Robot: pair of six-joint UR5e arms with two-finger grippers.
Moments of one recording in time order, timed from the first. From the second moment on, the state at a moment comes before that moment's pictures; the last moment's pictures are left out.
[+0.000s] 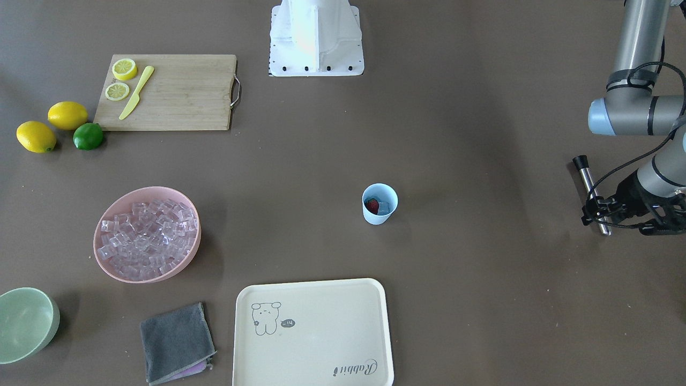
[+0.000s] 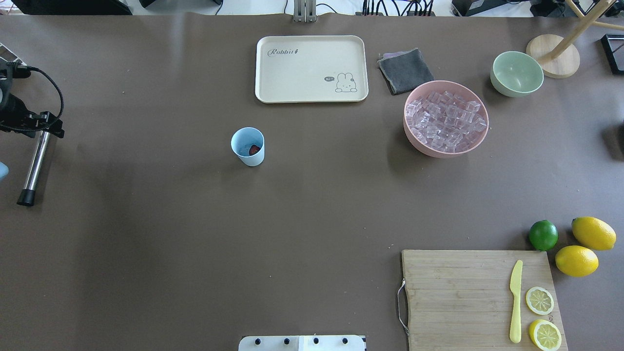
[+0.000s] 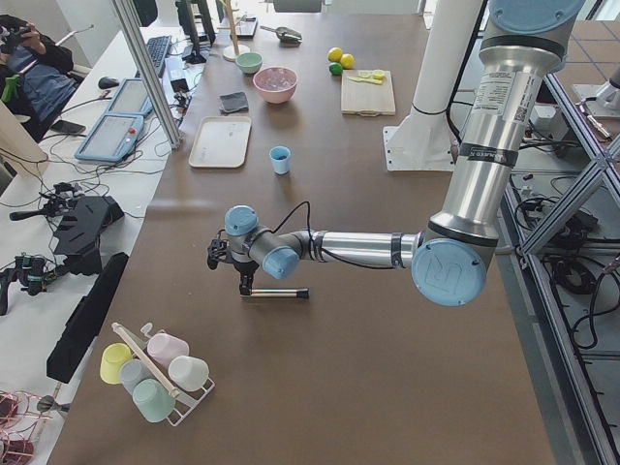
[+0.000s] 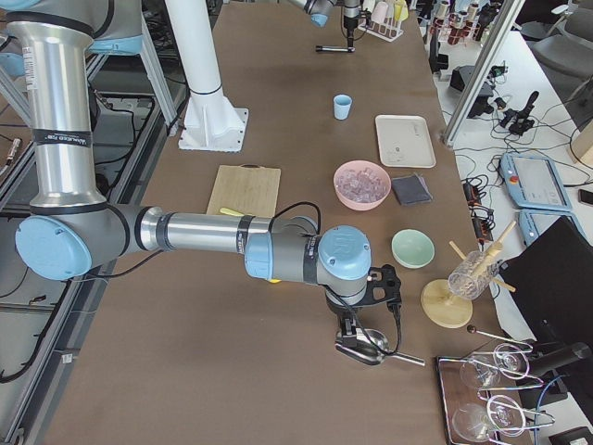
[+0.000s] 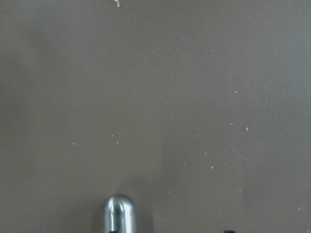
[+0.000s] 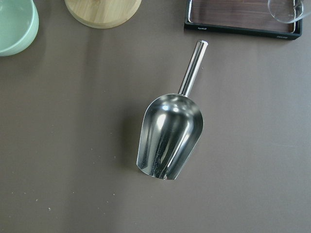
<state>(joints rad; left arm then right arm) -1.12 -1.77 -1.29 -2.15 -2.20 -0.66 1.74 -1.54 1.57 -1.58 2.36 -0.21</state>
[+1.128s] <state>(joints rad) -1.10 -1.72 -1.29 -2.22 -2.19 -0.67 1.73 -1.55 1.57 -1.58 2.36 -0.21</state>
